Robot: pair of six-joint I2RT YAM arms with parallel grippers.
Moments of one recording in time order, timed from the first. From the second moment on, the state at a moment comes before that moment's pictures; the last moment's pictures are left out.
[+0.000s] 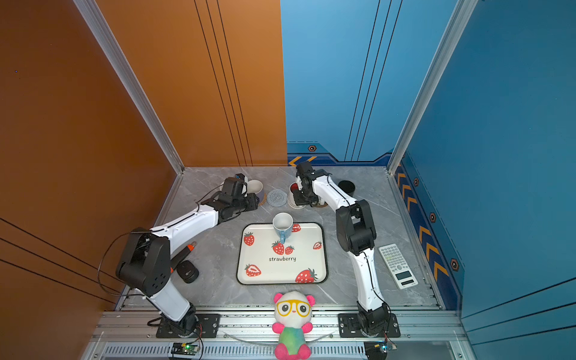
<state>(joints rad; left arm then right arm) -0.39 1.69 1.17 -0.21 0.01 -0.48 0.40 2.25 1.96 -0.91 -0.12 0.17</state>
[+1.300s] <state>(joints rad) -0.39 1.69 1.17 -0.22 0.01 -0.48 0.40 2.26 1.97 -0.91 -0.12 0.17</state>
